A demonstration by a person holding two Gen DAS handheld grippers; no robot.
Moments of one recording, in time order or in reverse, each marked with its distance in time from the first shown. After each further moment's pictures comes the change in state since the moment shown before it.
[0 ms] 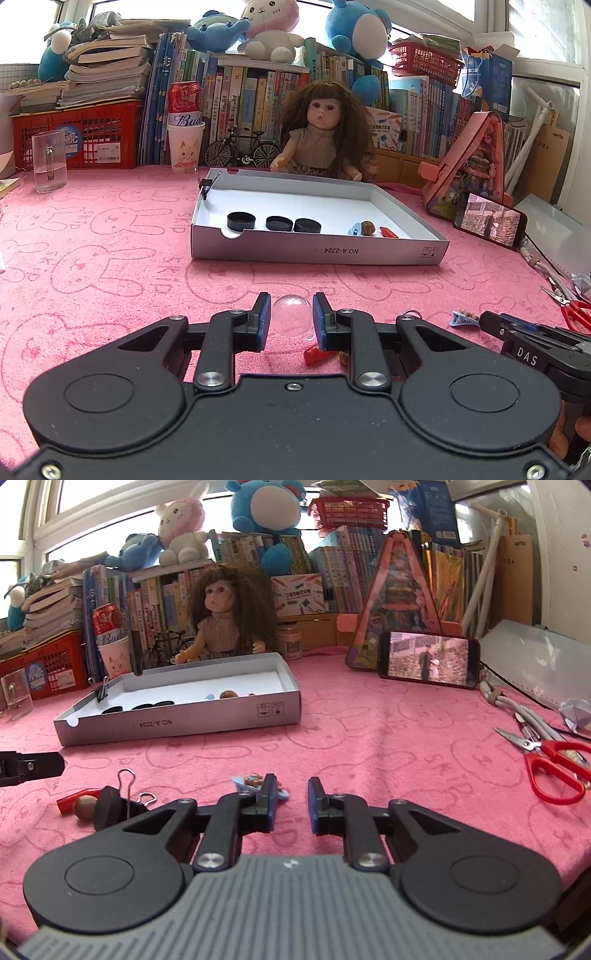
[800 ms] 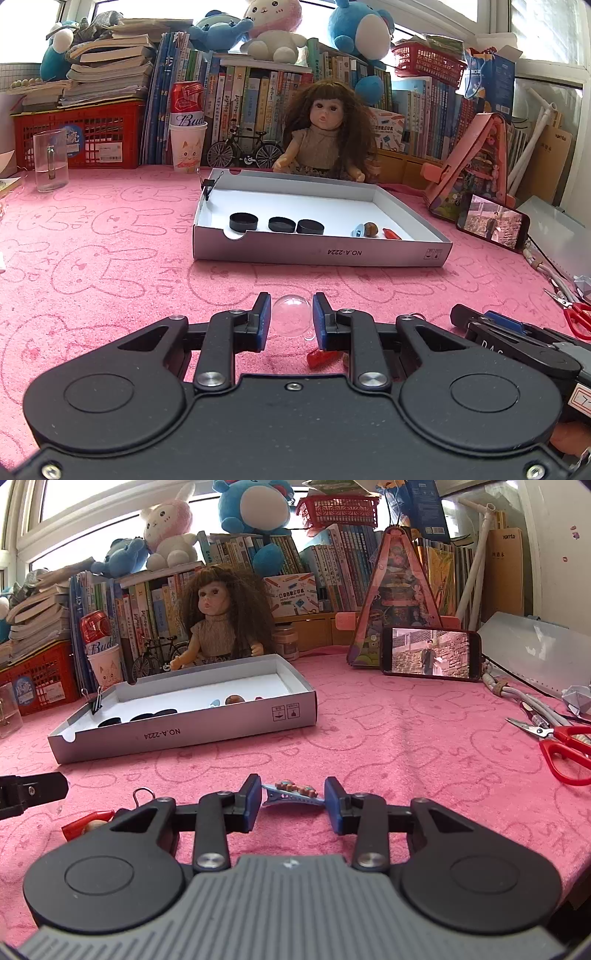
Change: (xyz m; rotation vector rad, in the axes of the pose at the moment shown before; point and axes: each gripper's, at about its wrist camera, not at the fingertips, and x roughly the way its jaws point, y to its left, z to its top) left arm 0.000 0.001 0.002 -0.004 -0.001 0.003; right arm 0.013 0.030 0.001 0.027 -0.008 -0.018
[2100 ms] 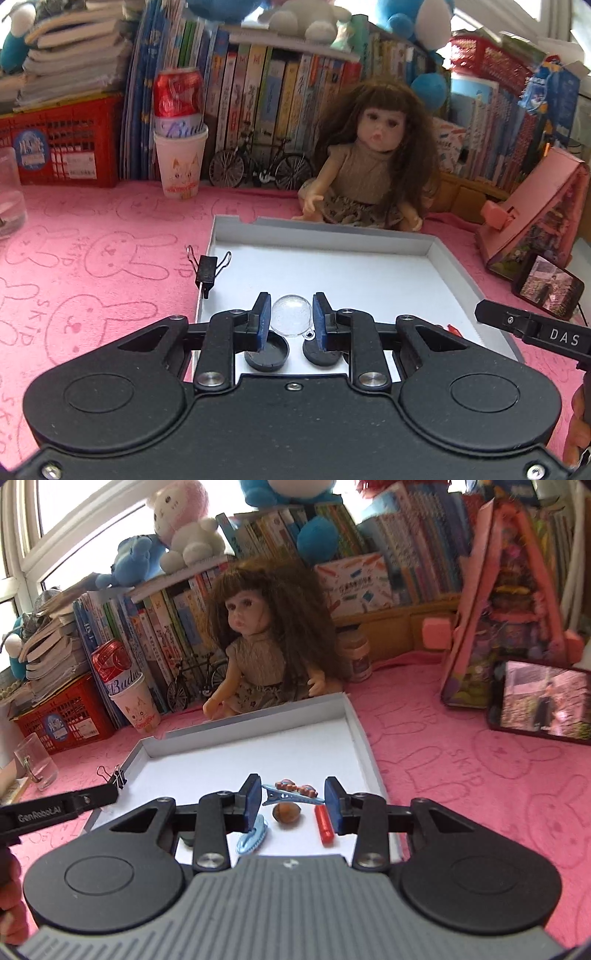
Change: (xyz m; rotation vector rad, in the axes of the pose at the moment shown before) left arm 0.162 0.042 0.141 -0.066 0.150 0.018; right arm 0.147 0.003 0.135 0.069 0.226 0.264
